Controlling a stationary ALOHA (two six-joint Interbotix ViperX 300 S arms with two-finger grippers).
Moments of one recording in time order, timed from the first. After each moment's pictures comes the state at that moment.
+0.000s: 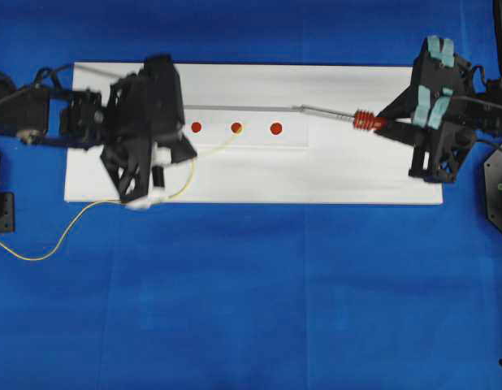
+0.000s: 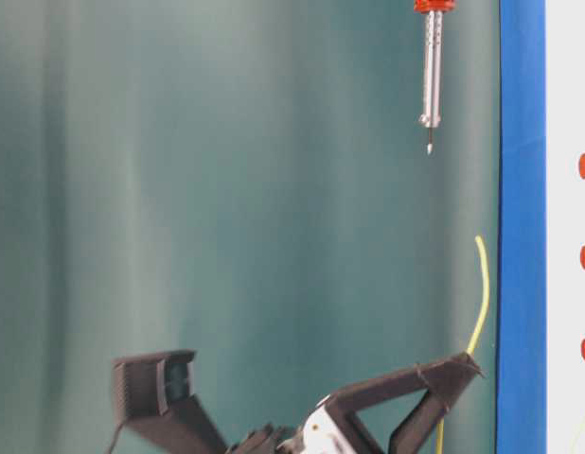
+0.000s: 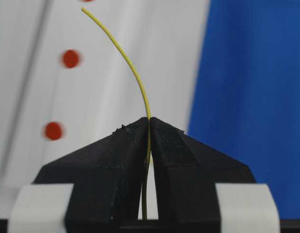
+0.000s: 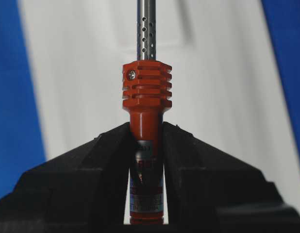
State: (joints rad) left arm 0.00 -0.22 0.72 0.00 0.20 -0.11; right arm -0.13 -0.58 0.98 -0.11 0.39 0.24
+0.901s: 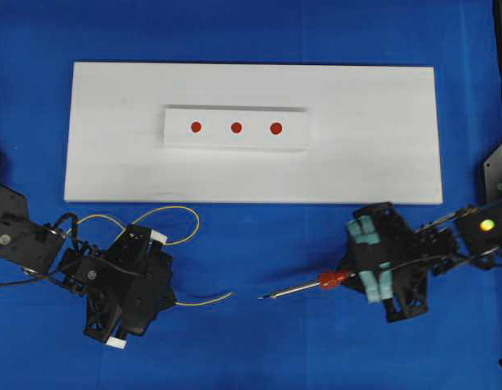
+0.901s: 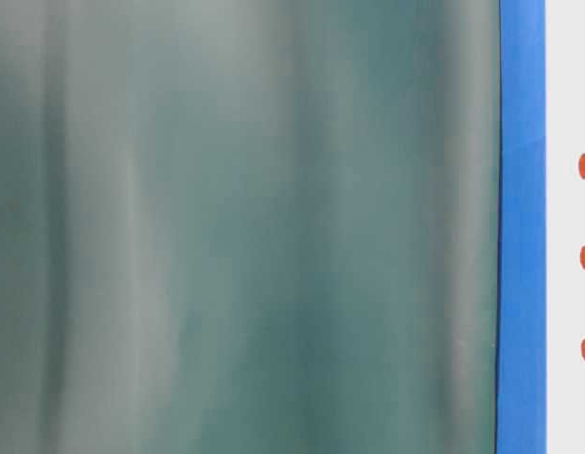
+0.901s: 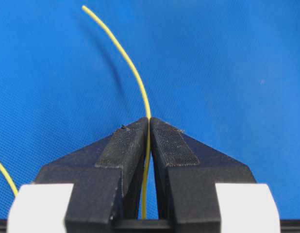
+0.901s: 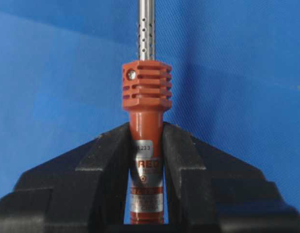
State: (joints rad) left arm -0.43 0.07 0.81 0.00 -0.14 -0.10; right arm 0.38 -0.07 0.94 -0.10 -0.01 0.42
